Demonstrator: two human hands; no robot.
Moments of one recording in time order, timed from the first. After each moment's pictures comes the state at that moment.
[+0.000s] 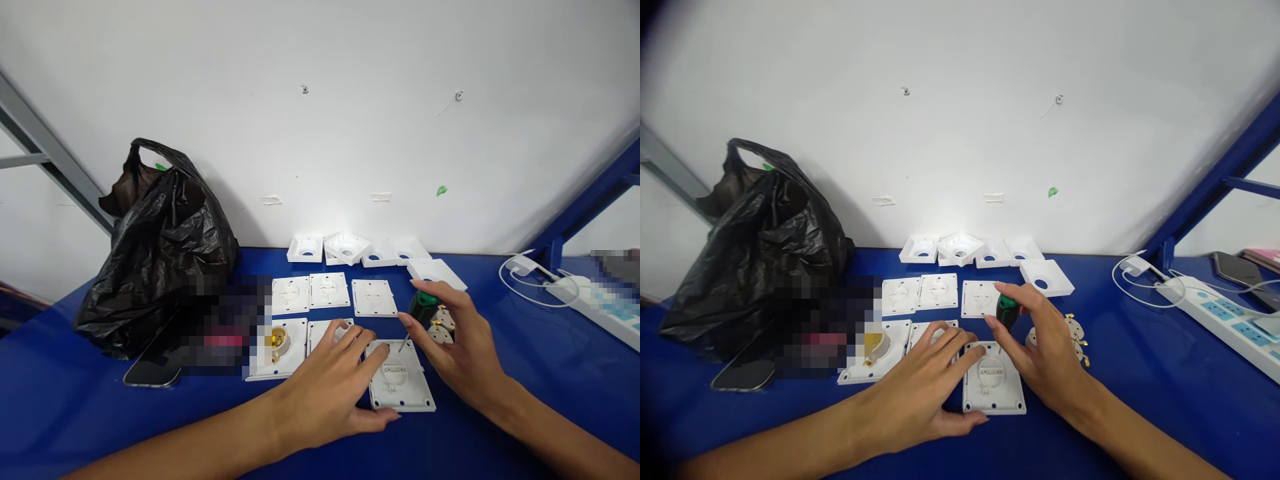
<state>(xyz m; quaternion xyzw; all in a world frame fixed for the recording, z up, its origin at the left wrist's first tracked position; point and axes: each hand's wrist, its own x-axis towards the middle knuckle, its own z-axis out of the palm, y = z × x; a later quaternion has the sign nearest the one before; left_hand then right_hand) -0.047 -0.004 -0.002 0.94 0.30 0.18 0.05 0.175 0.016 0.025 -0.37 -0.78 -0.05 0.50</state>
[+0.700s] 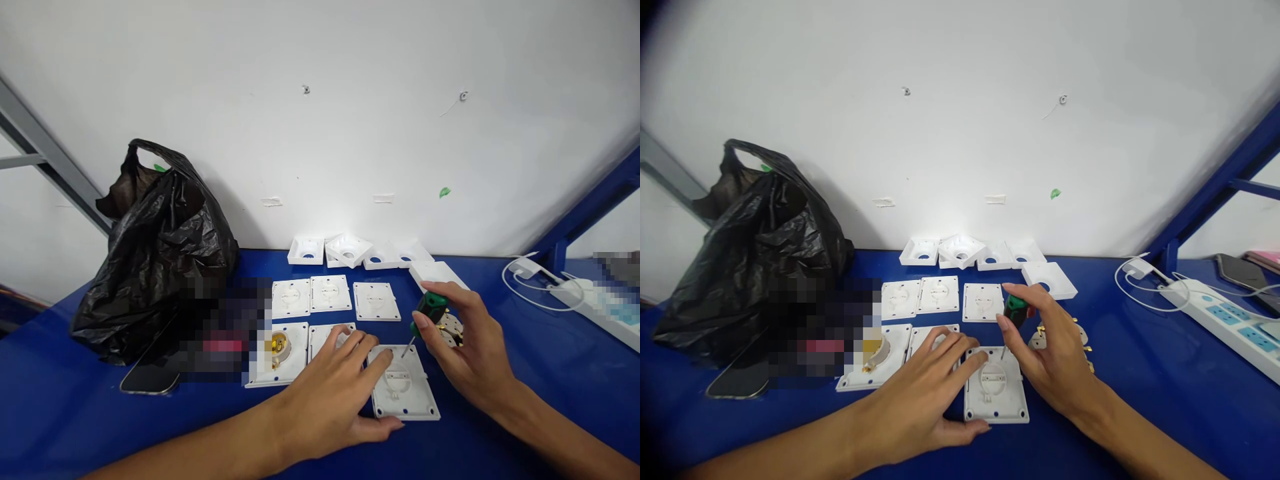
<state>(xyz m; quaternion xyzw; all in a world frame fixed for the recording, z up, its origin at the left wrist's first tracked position) -0.047 -0.005 0.002 0.94 0.30 0.16 0.07 0.179 0.016 0.031 -0.38 -0.78 -0.05 0.50</state>
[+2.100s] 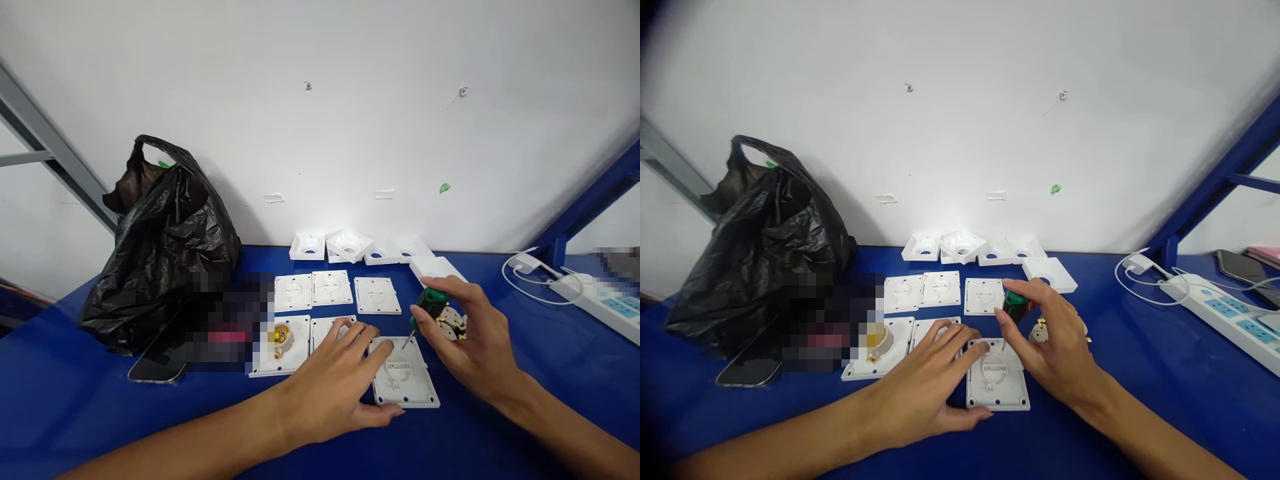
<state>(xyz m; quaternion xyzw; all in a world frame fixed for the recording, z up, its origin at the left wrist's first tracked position) -0.046 -0.004 0.000 0.93 0.31 0.16 0.08 0.177 0.013 0.036 -0.37 -0.78 -0.07 0.49</state>
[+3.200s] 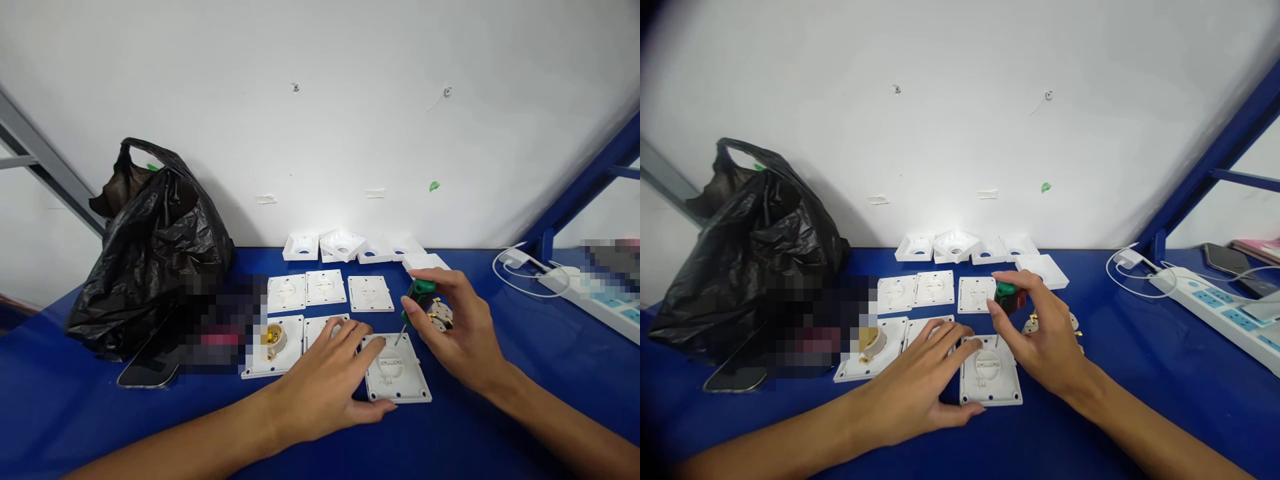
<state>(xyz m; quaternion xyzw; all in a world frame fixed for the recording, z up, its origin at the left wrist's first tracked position) -0.046 -0.004 0.002 0.93 0.31 0.18 0.09 0.177 0.015 0.033 -0.39 -0.76 0.01 0.52</state>
